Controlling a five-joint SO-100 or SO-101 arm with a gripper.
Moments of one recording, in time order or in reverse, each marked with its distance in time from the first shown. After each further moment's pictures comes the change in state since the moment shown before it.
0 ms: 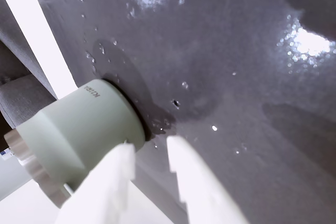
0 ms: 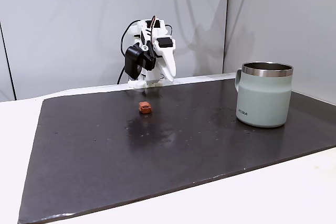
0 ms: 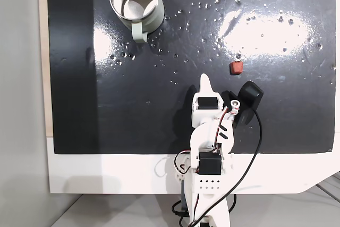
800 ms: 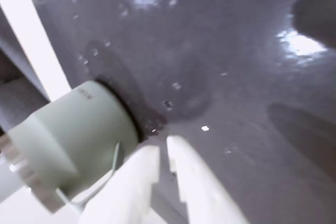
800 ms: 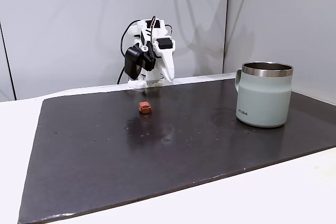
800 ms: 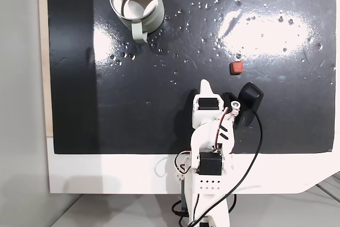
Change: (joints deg) arm 1.1 0.0 -0.8 3.5 -0.2
